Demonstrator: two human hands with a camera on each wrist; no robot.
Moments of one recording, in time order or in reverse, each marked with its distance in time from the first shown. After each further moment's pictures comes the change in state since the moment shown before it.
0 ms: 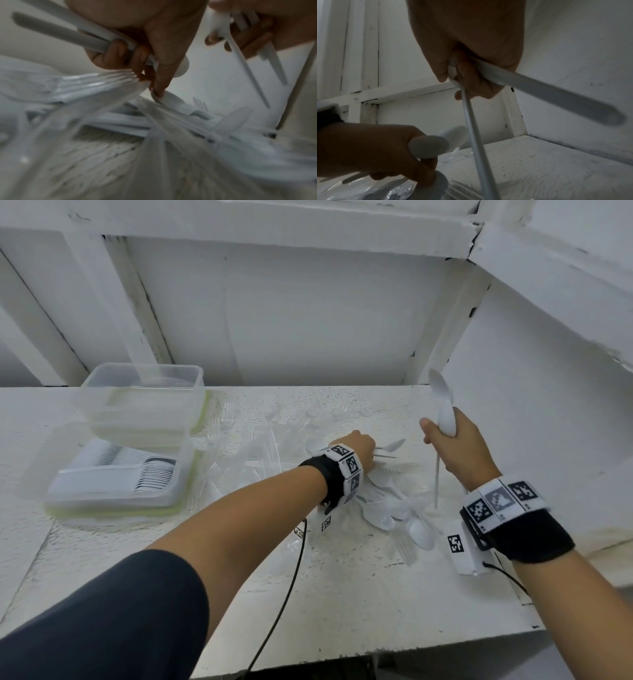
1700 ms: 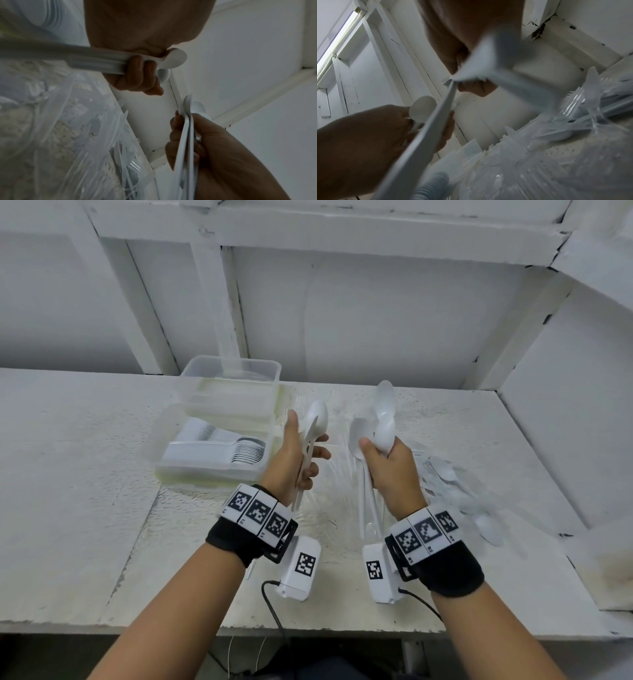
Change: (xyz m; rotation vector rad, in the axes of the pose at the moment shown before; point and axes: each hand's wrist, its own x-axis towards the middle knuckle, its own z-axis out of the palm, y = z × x) left_hand -0.189 -0.126 -0.012 -1.620 0.345 -0.297; right_hand -0.092 -0.091 0.156 0.397 -0.127 0.026
